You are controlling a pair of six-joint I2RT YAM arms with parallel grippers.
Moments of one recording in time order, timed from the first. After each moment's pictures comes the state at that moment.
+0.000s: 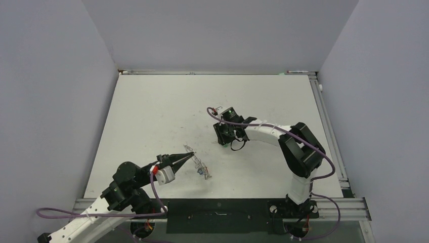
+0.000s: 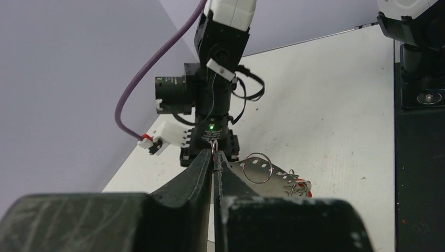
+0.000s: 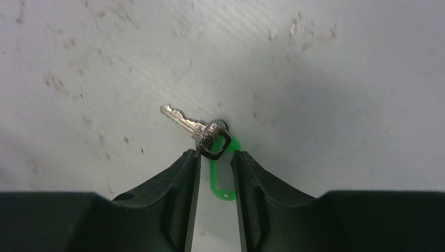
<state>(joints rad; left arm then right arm) -0.87 0.25 0.35 0.06 0.30 0.40 0.69 1.89 1.16 -0.21 -0.11 0.14</state>
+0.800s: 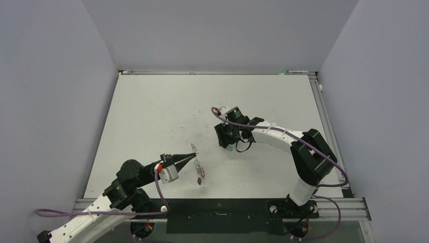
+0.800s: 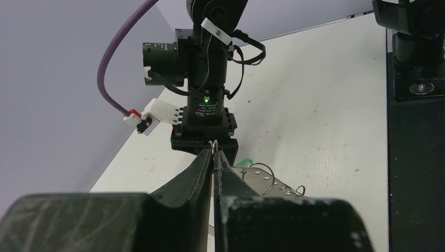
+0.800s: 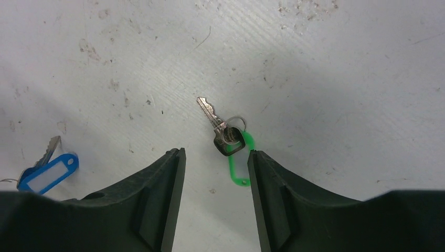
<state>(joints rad) -0.87 0.30 0.35 0.07 0.32 0.40 0.69 1.70 1.06 -0.33 -0.14 0.14</state>
